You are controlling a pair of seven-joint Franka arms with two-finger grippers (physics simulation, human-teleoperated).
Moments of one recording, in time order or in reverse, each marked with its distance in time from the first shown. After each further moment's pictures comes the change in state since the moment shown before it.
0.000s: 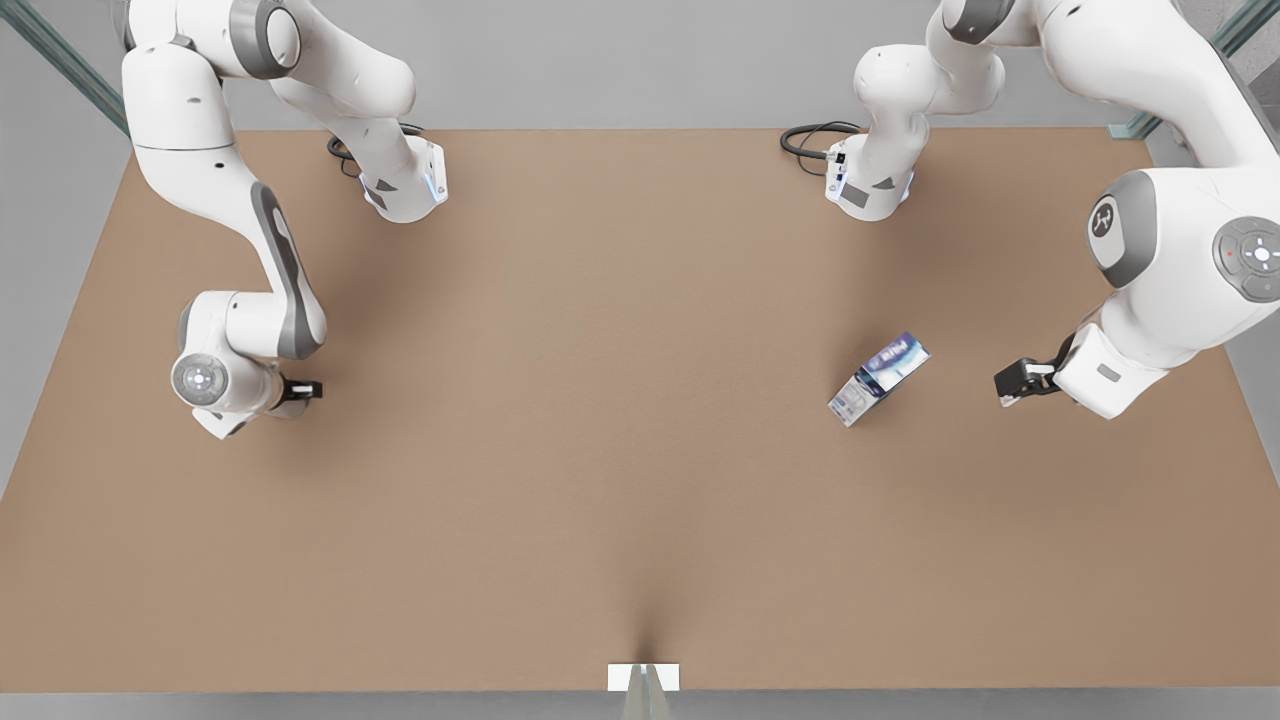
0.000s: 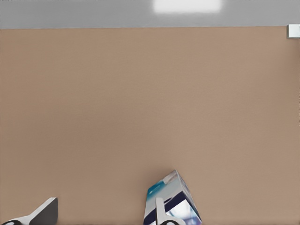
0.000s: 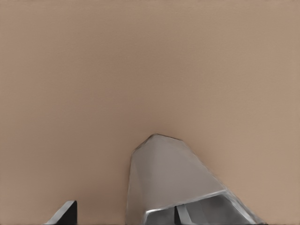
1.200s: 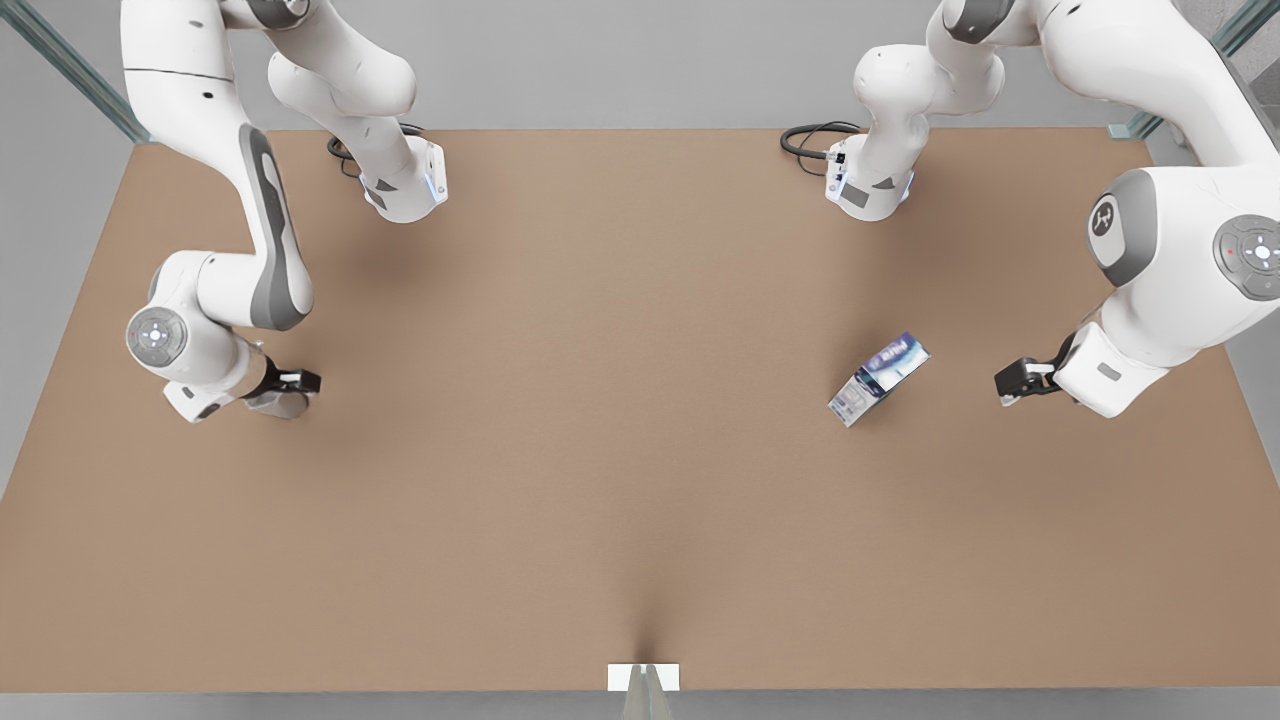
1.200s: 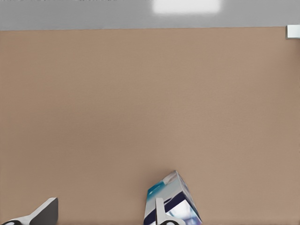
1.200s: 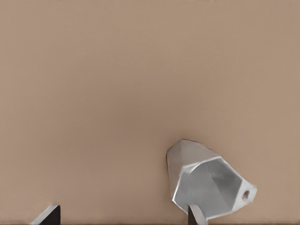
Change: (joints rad) left arm 0.000 -0.002 -0.001 0.000 0.000 0.003 0.003; right arm 0.049 -0.183 -0.001 0.005 0.145 -0.089 0.008
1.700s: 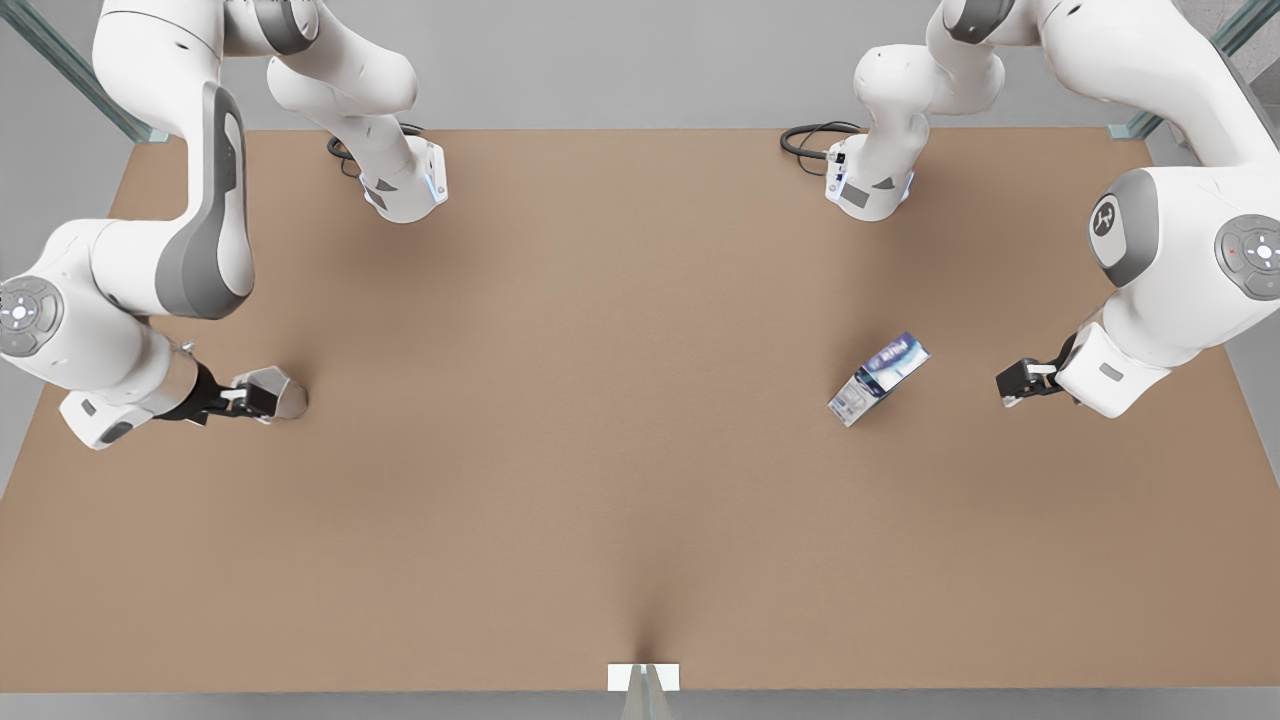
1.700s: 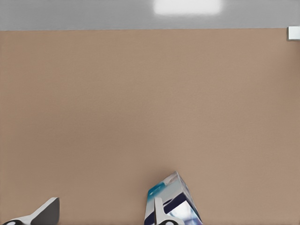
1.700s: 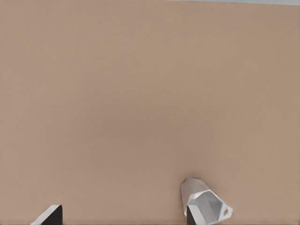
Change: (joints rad) left arm 0.000 0.000 0.003 0.000 0.001 -0.001 -0.003; right arm 0.088 0.105 -0.002 0.635 0.090 -0.395 -0.003
